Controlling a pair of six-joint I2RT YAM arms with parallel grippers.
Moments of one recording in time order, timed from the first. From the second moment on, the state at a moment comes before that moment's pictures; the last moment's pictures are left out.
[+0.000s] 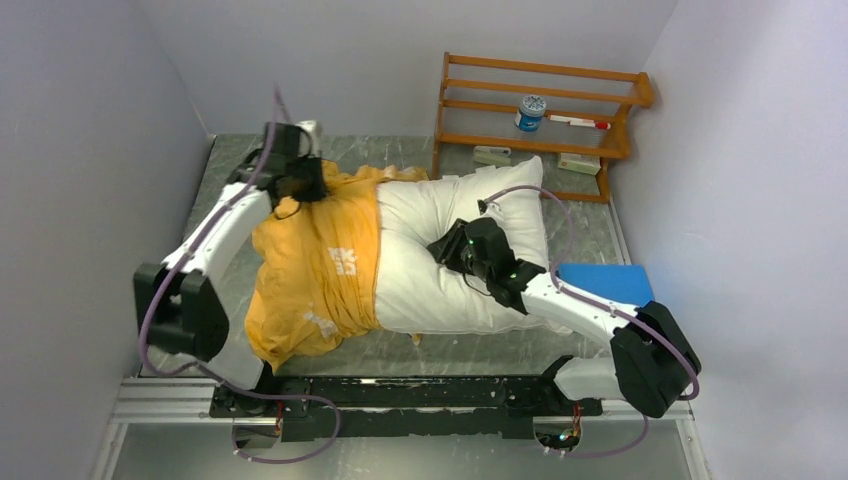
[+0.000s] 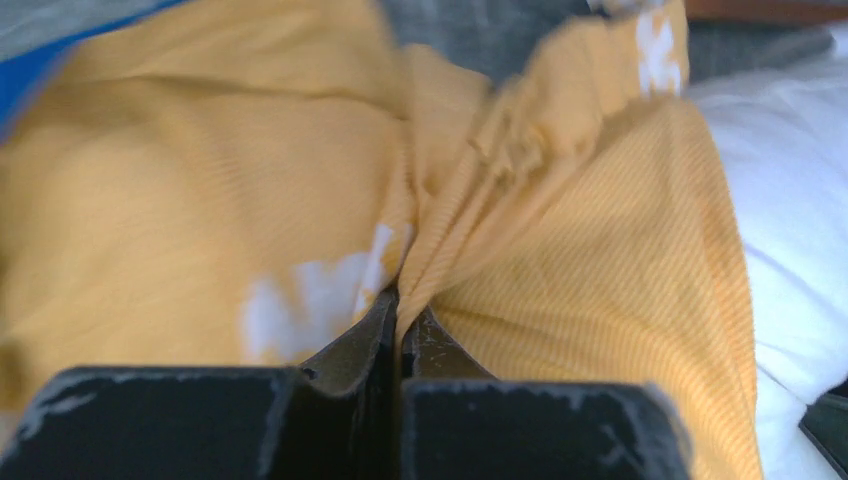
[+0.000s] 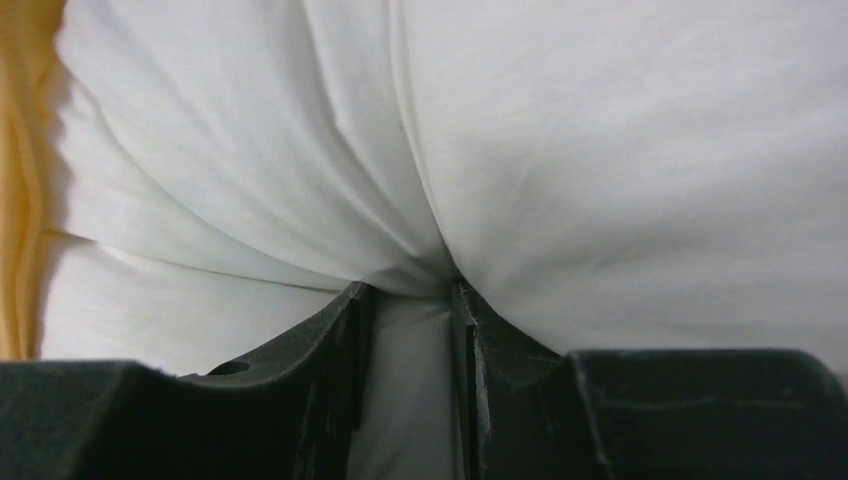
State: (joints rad) left arm -0.29 1.62 1.40 -0.54 0.08 -0.23; right arm 0.69 1.31 0.66 0.09 0.13 0.84
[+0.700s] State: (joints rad) left arm -0.32 1.22 1.15 -0.45 0.27 -0.18; right arm 0.73 1.30 1.42 -0.55 0.16 0.63
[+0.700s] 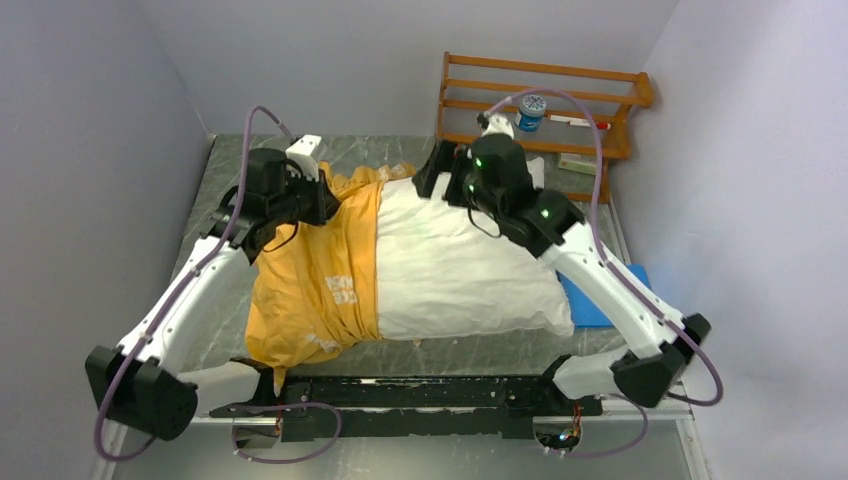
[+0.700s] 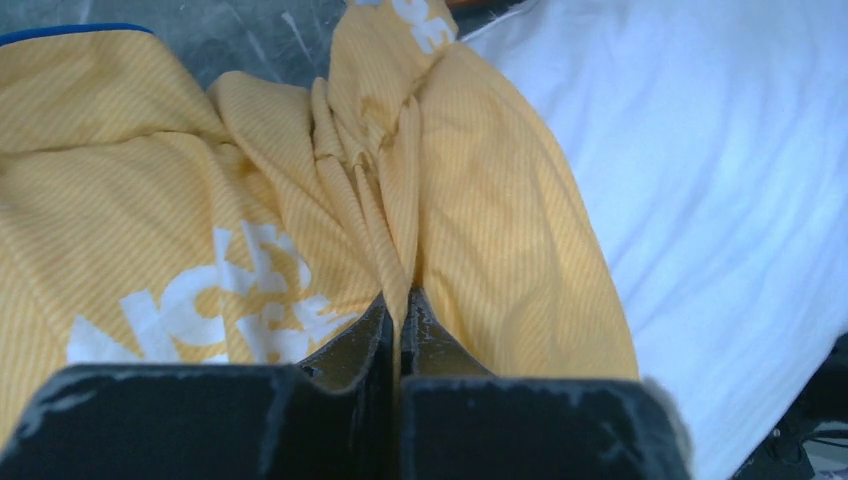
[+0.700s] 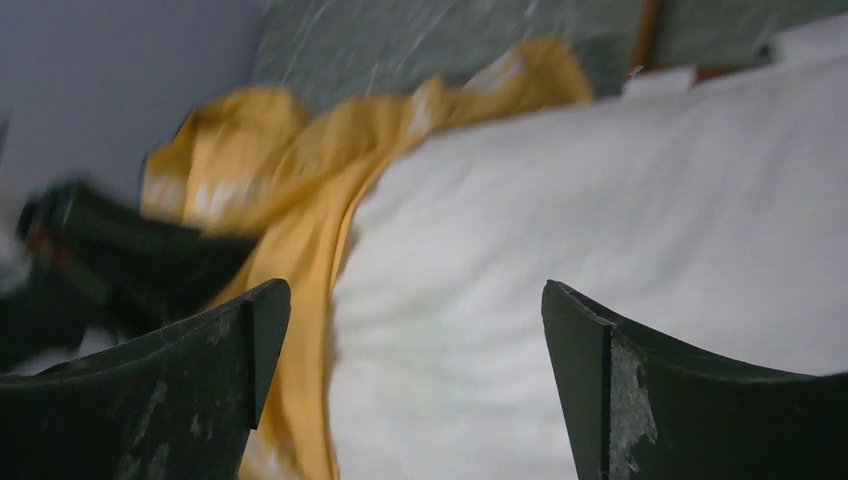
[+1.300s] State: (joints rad) left arm -0.42 0.87 1.01 -0.47 0.06 -0.18; right arm 0.70 1.50 1.00 -0.26 0.34 0.79
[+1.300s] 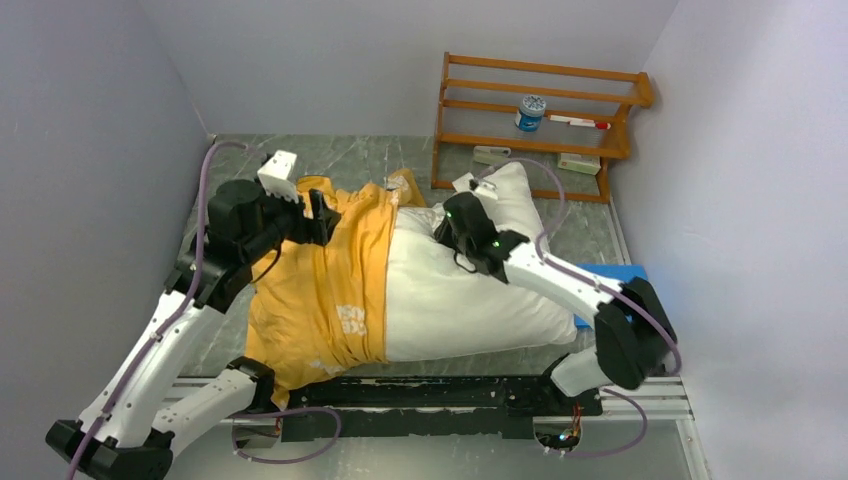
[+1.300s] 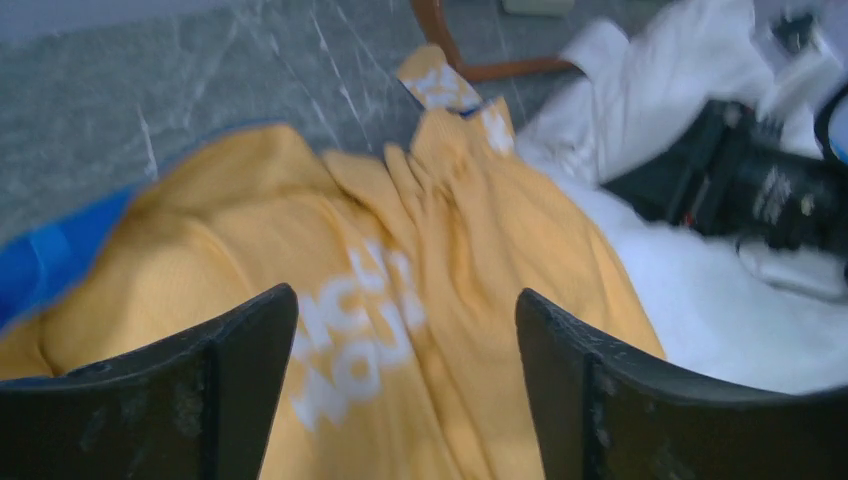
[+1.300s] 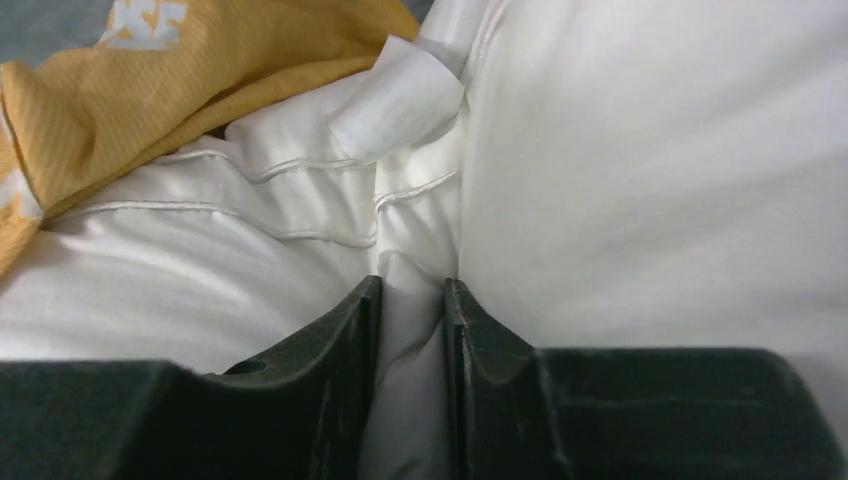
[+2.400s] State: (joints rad) left arm -0.38 1.52 1.36 -0.62 0.33 -0.04; right arm 0.74 1.27 0.70 0.00 0.30 0.98
